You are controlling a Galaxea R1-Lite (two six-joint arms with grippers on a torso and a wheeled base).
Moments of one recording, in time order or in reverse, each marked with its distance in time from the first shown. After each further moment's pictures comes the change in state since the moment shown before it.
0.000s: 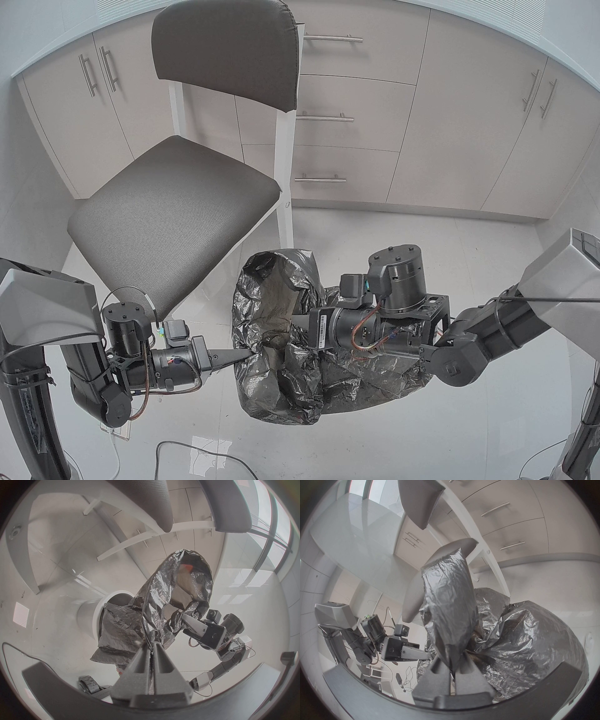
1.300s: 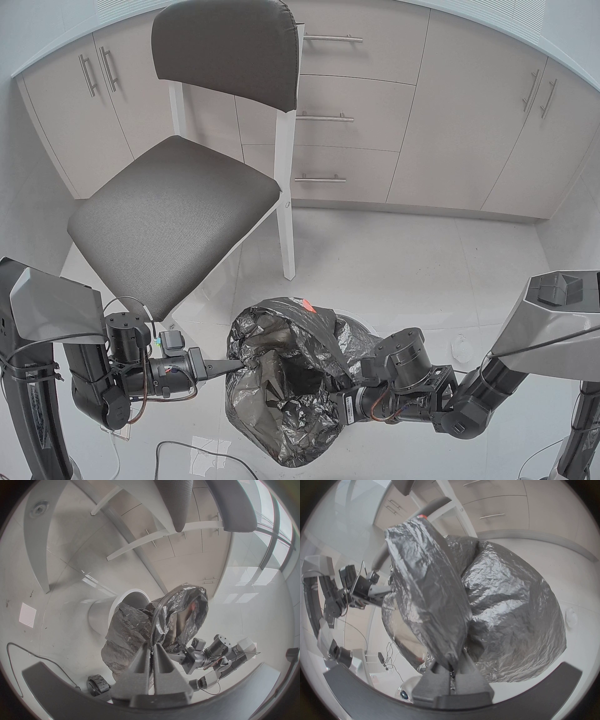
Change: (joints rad) left arm 0.042 0.066 0.024 -0.001 0.000 0.081; right arm 0.031 0.069 0.357 -0.125 -0.129 -0.056
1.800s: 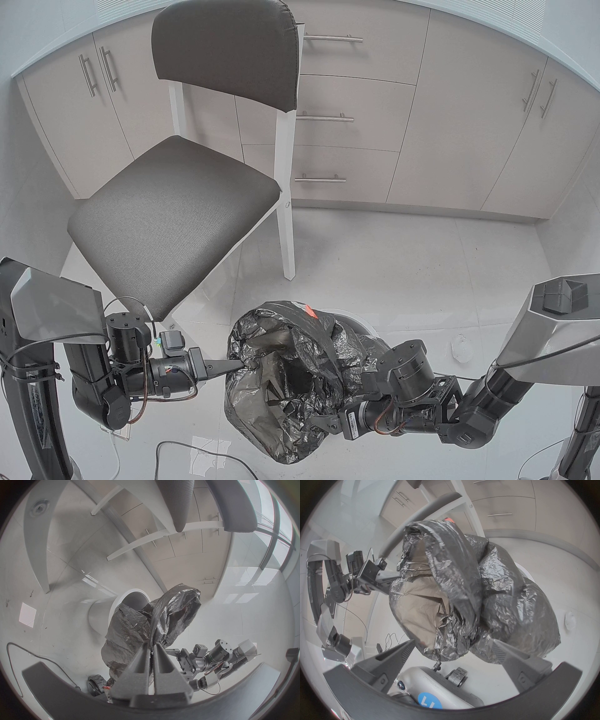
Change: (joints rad) left arm 0.000 0.004 -0.001 0.000 0.000 0.000; right arm 0.033 -0.022 0.066 -0.004 0.000 -0.049
